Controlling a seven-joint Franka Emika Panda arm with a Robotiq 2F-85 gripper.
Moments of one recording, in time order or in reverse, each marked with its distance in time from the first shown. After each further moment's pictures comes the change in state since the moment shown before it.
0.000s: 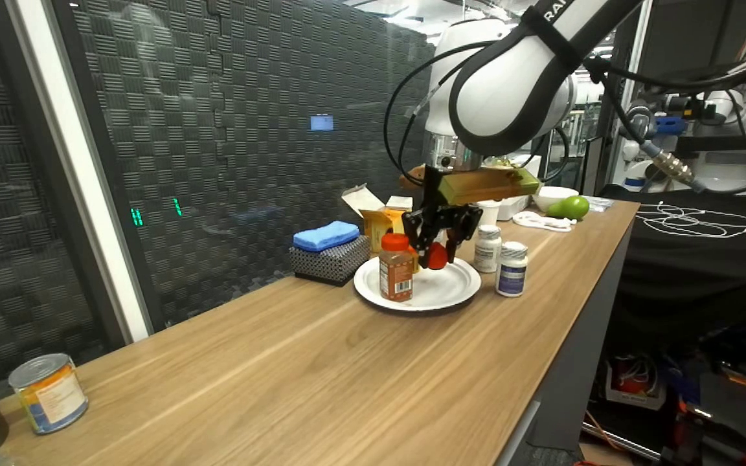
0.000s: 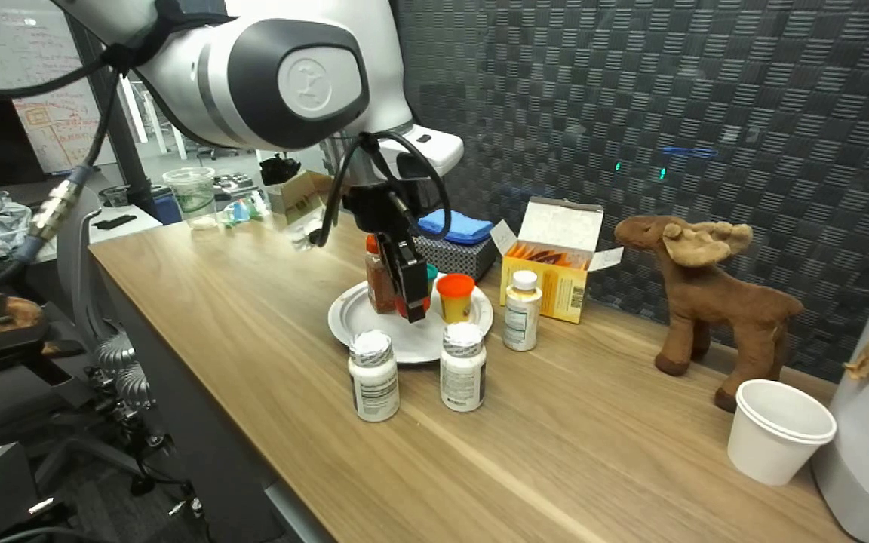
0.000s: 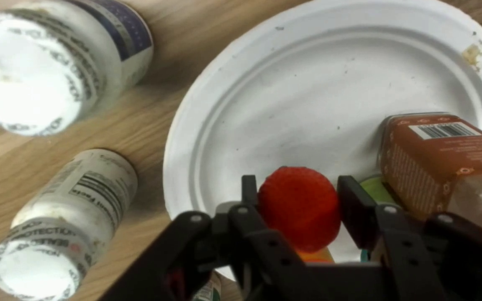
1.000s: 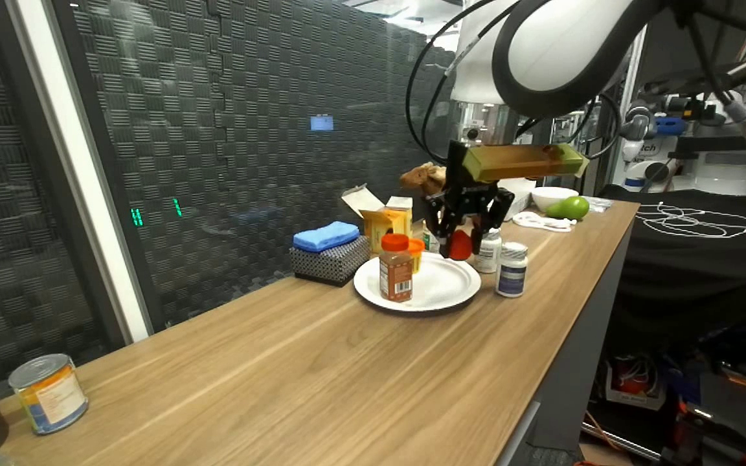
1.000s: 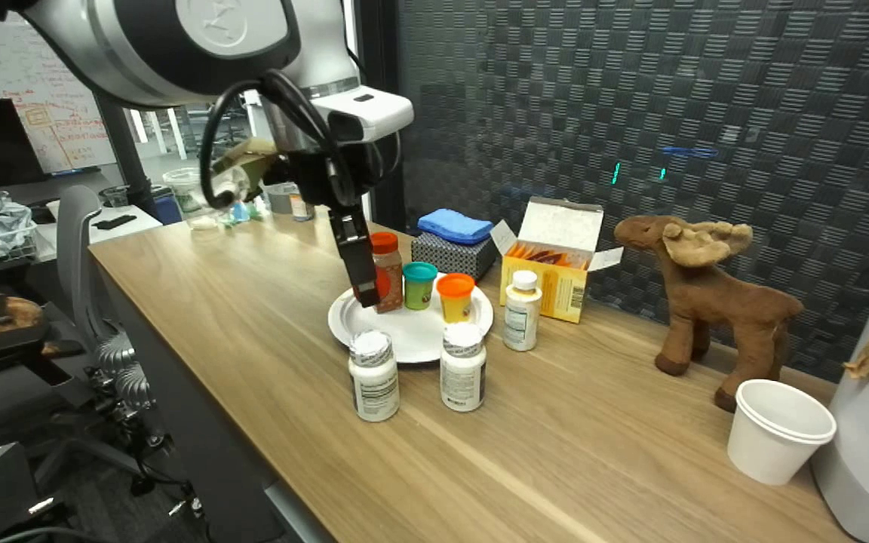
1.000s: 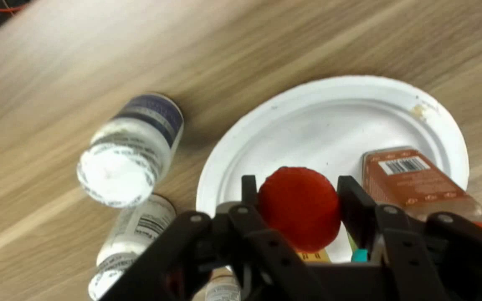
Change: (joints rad) arm 0.008 -0.197 0.023 -0.143 -0.017 -0.060 0.130
